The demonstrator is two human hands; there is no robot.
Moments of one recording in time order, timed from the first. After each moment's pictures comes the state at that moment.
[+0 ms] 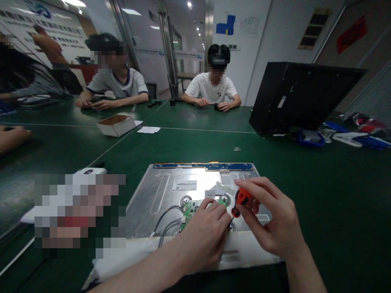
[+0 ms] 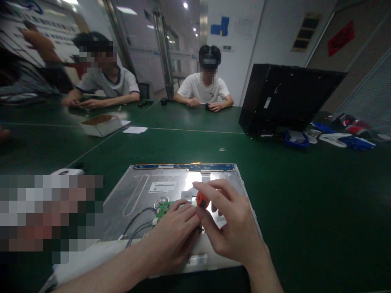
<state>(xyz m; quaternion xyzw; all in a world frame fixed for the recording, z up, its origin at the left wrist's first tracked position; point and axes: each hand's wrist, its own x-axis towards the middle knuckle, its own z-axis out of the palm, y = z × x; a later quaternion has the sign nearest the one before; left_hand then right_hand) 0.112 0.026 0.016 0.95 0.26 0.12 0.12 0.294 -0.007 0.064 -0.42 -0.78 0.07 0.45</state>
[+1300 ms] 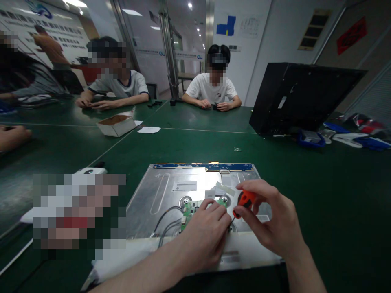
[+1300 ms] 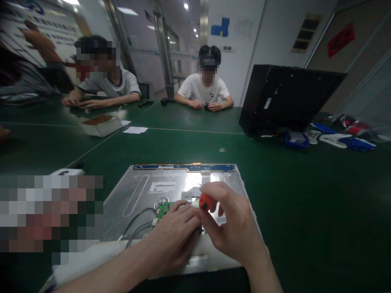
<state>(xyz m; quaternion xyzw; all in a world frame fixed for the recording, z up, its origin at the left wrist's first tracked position) 0.111 0.025 0.016 0.95 0.26 0.12 0.13 0.295 -0.003 0.057 -0.40 -0.77 0.07 0.48</state>
